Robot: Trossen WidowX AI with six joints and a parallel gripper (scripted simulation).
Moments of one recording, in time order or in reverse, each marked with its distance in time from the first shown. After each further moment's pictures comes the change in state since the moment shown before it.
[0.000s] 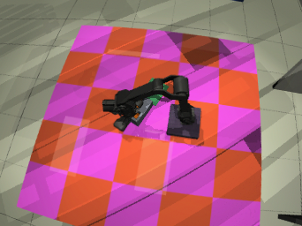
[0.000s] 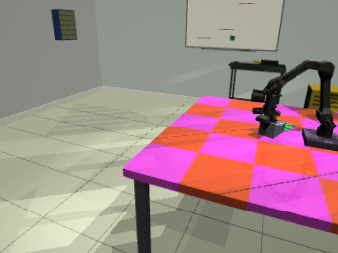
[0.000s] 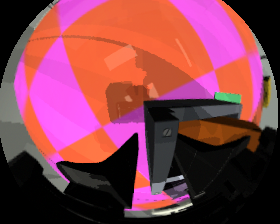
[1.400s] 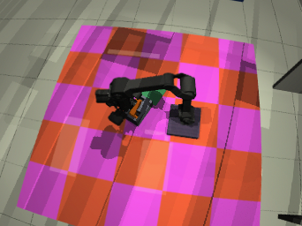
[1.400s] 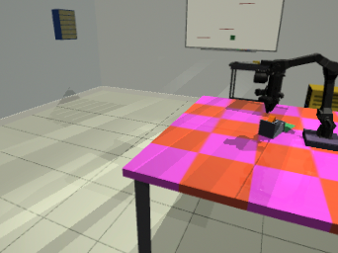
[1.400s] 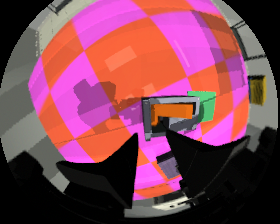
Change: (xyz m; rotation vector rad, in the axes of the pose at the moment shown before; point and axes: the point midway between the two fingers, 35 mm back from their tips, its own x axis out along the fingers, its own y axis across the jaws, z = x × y) arm -0.104 0.001 0.001 0.009 -0.002 0.000
